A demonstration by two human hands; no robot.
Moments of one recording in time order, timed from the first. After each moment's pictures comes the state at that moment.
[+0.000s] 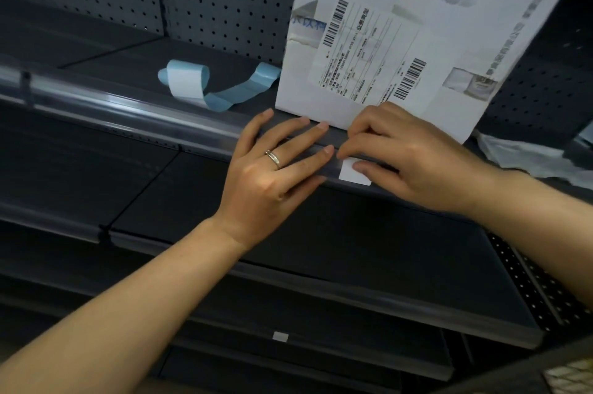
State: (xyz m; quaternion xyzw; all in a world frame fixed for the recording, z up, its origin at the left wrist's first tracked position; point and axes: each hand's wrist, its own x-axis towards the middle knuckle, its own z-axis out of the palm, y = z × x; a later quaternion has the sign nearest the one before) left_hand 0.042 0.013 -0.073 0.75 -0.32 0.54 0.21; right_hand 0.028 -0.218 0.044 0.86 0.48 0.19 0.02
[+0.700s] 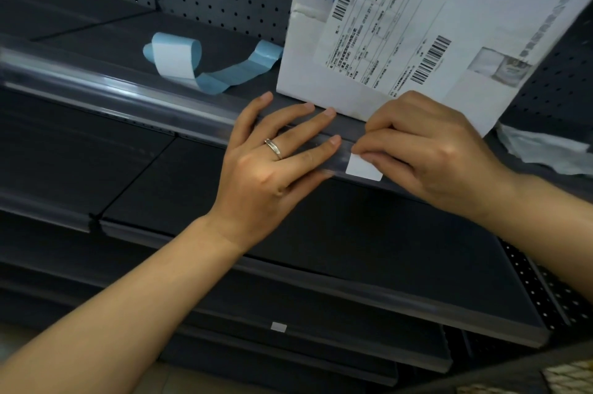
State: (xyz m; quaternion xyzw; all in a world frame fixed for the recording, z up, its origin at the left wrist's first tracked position) left_hand 0.042 0.011 -0.074 0.76 -0.31 0.53 0.24; right_hand 0.034 -0.223 0.029 0.81 0.49 0.30 0.02
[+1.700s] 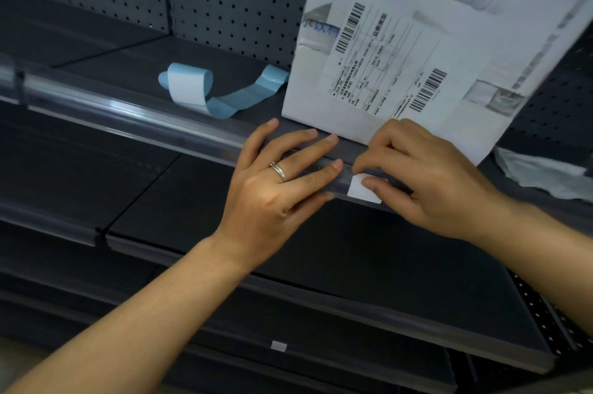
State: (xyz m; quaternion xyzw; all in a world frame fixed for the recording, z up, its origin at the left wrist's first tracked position) left_hand 0.037 0.012 -0.070 0.77 -0.30 0.50 0.25; right_hand 0.033 -0.222 0.033 0.86 0.45 0.22 -0.02
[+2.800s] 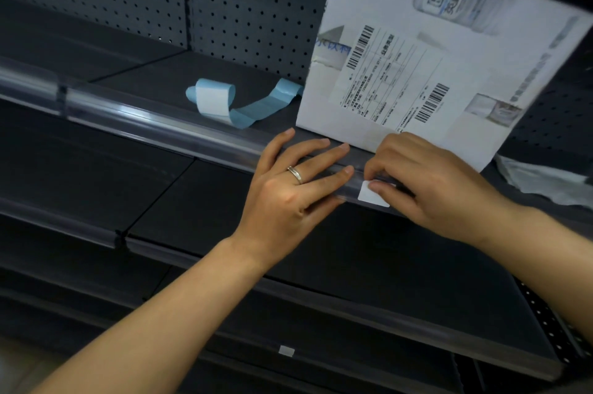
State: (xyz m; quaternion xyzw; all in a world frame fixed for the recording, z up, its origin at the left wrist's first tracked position) left_hand 0.036 0.012 -0.068 0.77 -0.30 0.48 0.27; right_hand 0.028 -0.216 0.036 0.87 0.45 0.21 0.00
